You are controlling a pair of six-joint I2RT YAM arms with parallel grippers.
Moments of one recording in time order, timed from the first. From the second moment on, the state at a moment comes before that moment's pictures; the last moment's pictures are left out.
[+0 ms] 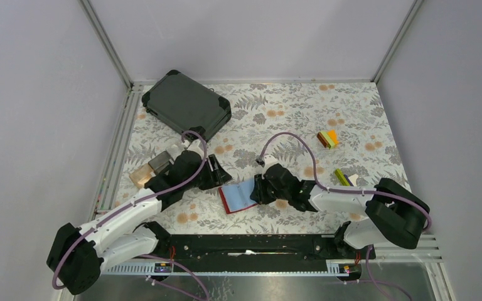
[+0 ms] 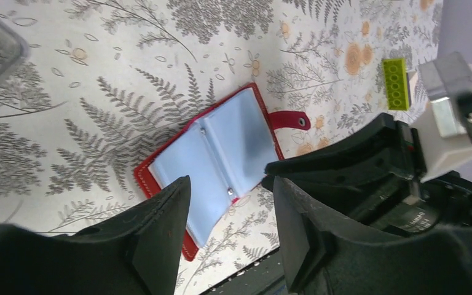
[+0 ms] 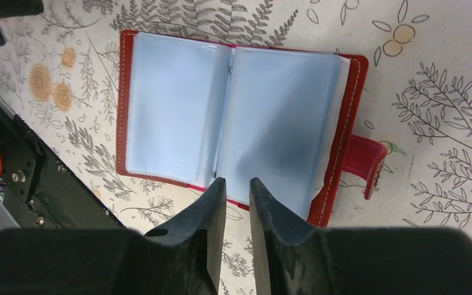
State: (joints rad) left arm -0.66 0.95 0.55 -0.25 0.07 -0.85; right arm 0.96 1.39 0.54 0.14 -0.04 0.59
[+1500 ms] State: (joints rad) left arm -0.41 1.00 0.84 -0.54 0.02 -0.70; right arm 0.96 1.36 0.83 -0.03 0.12 0.47
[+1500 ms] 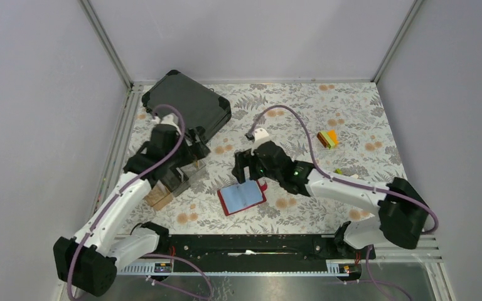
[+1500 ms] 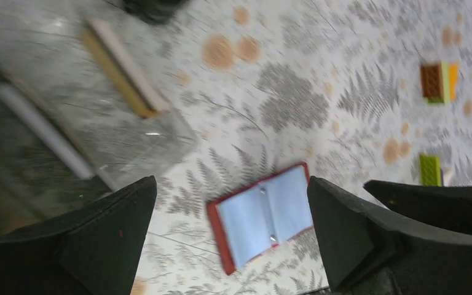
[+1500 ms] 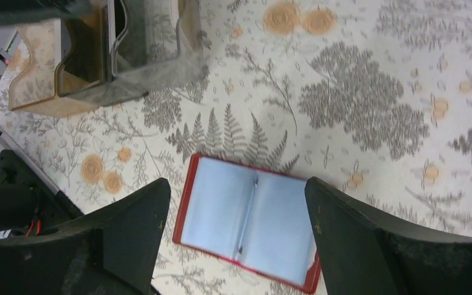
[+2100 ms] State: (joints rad) left arm 0.03 0.85 0.90 -0.68 -0.17 -0.41; right arm 0.96 2.03 1.55 -0.17 0.07 0.31
